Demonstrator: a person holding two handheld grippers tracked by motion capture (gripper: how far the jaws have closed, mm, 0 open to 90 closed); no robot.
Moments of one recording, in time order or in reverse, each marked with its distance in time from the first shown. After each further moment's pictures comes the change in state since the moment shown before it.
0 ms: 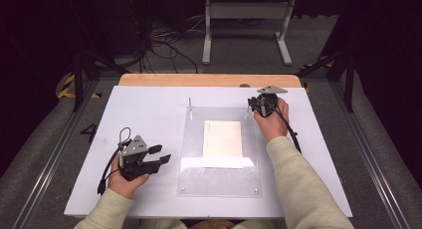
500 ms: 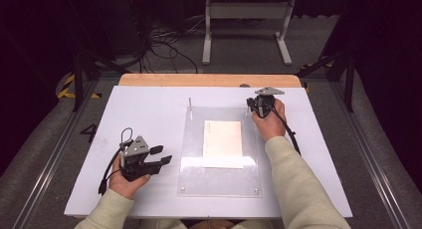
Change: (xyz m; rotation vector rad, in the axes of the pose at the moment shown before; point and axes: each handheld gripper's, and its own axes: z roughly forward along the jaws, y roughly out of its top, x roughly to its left) left arm -0.003 0.000 0.000 0.003 -0.004 0.017; right arm 0.000 -0.007 0.013 -0.011 0.004 0.009
